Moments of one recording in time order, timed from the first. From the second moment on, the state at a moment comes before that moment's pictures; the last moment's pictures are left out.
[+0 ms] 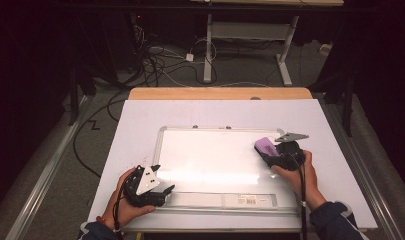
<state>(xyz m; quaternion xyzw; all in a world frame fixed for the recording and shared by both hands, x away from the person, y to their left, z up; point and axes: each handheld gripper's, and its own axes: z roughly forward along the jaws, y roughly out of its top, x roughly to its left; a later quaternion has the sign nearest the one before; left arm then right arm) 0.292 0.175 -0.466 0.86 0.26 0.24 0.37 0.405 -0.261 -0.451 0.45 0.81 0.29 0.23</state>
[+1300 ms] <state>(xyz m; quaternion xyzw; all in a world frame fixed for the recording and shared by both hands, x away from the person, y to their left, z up) 0.291 0.176 -0.467 0.86 0.26 0.24 0.37 0.452 -0.275 -0.445 0.51 0.79 0.26 0.23</state>
